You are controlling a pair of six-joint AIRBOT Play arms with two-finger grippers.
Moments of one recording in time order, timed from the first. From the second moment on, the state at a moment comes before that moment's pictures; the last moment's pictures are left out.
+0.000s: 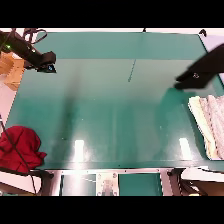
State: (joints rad) left arm 0.02 -1.64 1.93 1.26 -1.61 -1.57; right arm -0.77 -1.44 1.73 -0.63 1.37 1.49
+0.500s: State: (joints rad) left arm 0.02 -1.64 1.93 1.25 -1.62 -1.57; right arm -1.13 -1.43 1.74 -0.77 1.63 1.62
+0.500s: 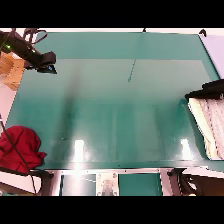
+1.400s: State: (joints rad) left arm 0.02 -1.64 1.93 1.19 -1.63 -1.55; right arm -1.24 -1.28 1.30 -1.56 1.77 1.81
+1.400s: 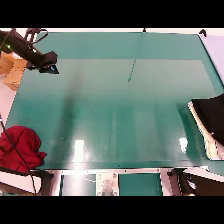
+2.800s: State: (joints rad) left arm -0.11 -0.90 0.96 1.12 -1.37 -1.59; right arm 0.04 -0.89 0.81 -1.17 1.18 1.65
